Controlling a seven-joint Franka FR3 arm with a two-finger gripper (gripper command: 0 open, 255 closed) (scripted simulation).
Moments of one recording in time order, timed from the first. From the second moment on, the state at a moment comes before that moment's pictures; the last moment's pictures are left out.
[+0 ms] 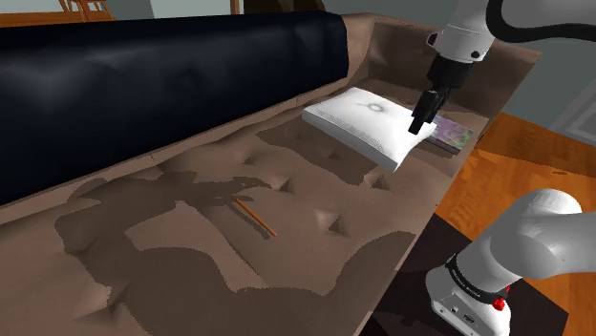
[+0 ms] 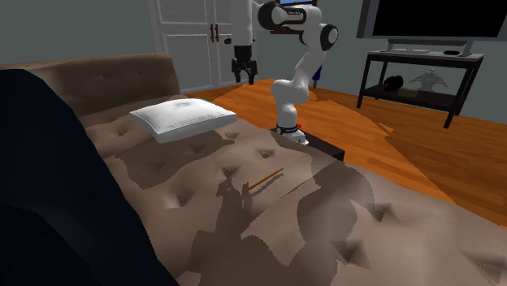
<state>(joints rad) -0.01 -0.80 0.05 -2.40 0.07 1.58 -0.13</state>
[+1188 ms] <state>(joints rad) 0.05 -0.44 0.45 -2.28 0.12 1.82 0.26</state>
